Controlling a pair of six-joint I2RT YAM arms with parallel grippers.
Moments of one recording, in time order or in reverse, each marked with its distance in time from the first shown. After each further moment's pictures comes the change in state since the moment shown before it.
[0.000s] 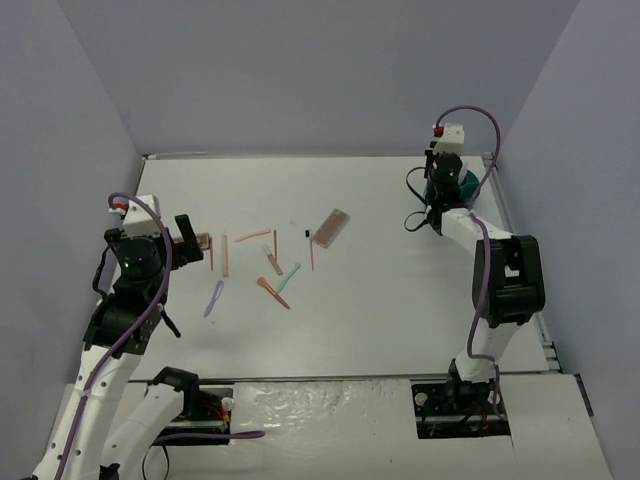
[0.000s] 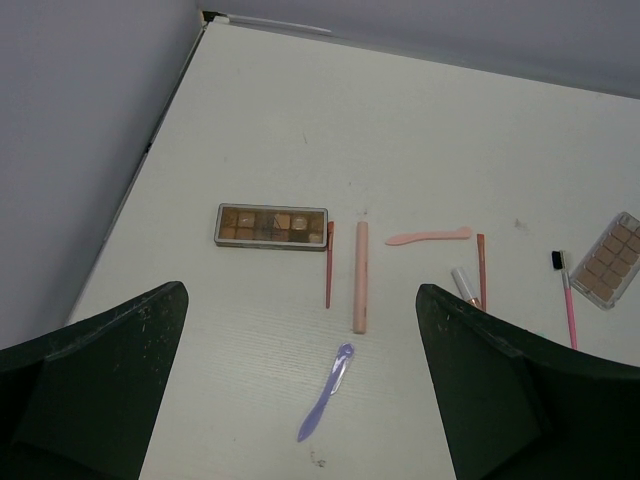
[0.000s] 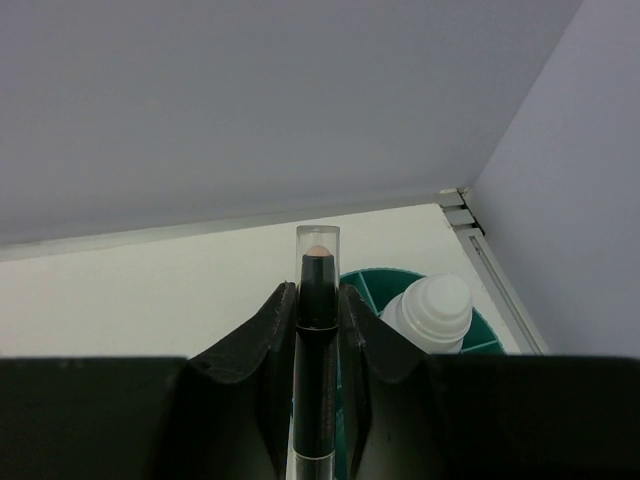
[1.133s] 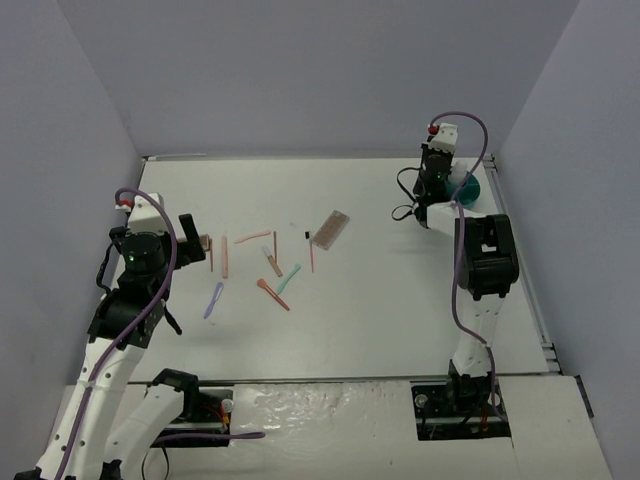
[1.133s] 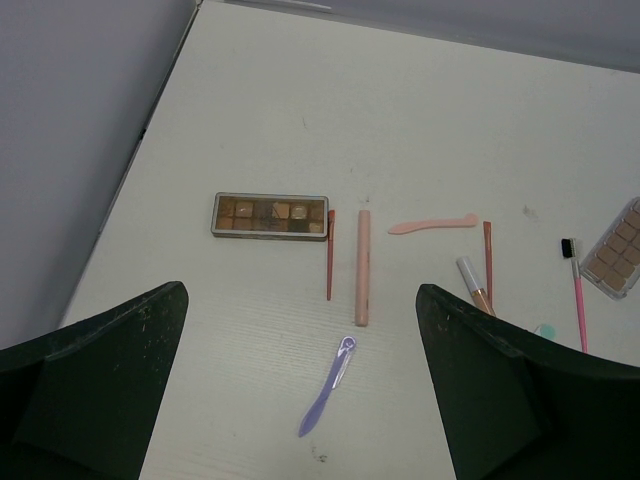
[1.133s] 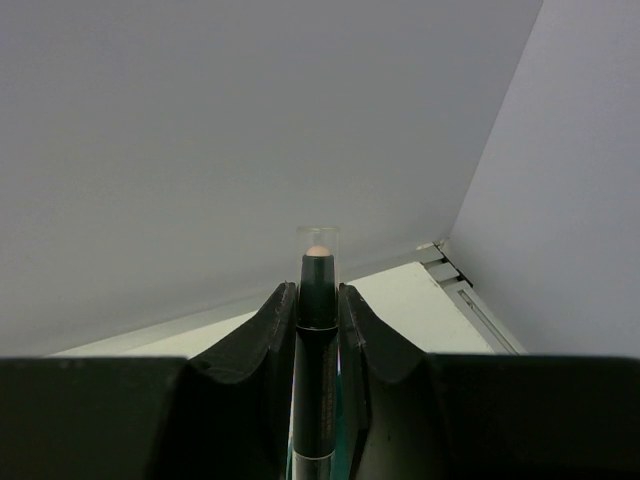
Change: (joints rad) left arm 0.019 0.038 0.000 0.000 0.026 0.000; right arm -0.002 0.272 0.174 0.296 0.149 -0.053
